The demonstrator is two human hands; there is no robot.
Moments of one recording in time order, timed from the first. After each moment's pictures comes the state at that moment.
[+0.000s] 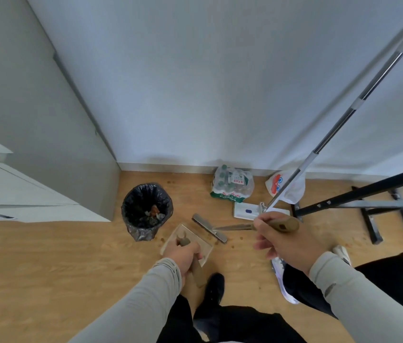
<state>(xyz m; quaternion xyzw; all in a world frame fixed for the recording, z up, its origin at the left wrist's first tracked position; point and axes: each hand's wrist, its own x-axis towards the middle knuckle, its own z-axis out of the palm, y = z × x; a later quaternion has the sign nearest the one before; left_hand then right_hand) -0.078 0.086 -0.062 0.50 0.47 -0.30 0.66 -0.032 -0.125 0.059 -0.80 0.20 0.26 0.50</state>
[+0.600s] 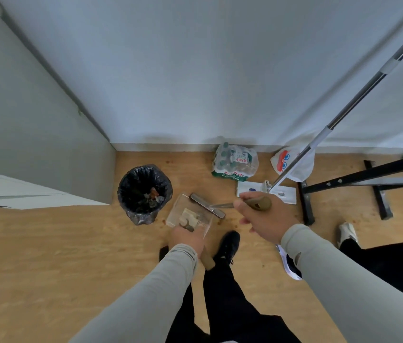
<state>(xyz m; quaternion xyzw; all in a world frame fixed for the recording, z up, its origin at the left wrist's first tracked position) -0.030 0.051 -0.102 0.68 0.48 -0.29 0.48 0.025 -0.114 -0.009 -0.84 0.17 0.31 0.41</state>
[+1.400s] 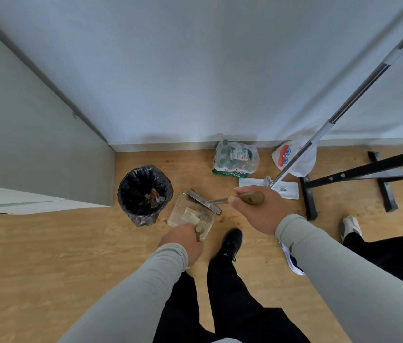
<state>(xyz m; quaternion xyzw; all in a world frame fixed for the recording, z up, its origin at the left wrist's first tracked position) -0.013 0.074 -0.109 0.88 0.09 -0.43 0.20 0.055 -0.118 -0.013 -0.89 0.11 0.34 0.30</state>
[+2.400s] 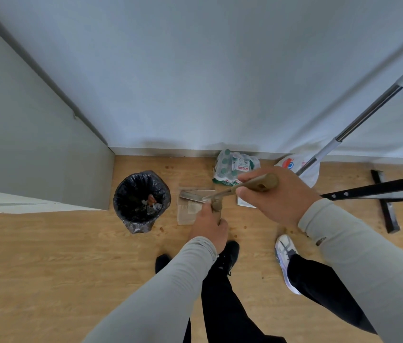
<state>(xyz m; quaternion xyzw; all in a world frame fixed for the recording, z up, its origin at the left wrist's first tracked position) 0.041 0.011 -0.114 0.80 0.24 -0.27 0.48 0.118 -0.113 0.040 -0.93 -0.05 0.27 0.25</state>
